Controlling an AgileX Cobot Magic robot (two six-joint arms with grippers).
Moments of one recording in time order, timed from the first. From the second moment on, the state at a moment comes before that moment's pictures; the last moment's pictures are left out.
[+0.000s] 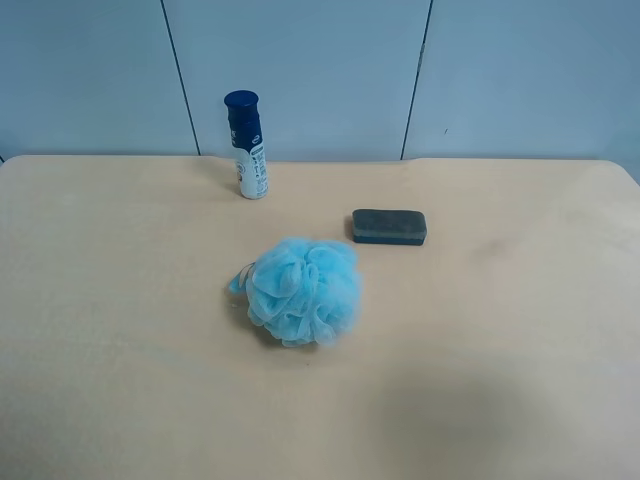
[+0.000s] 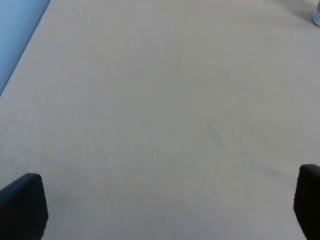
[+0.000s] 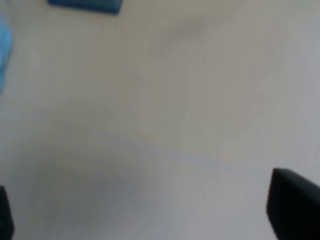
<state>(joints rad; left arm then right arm) 0.10 0.00 -0.51 0.07 1.06 -0.07 0.12 0.17 -0.53 0.08 1.10 -0.09</state>
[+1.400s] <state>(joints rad) 0.10 0.00 -0.51 0.07 1.06 -0.07 0.12 0.00 -0.50 0.08 1.07 -0.07</state>
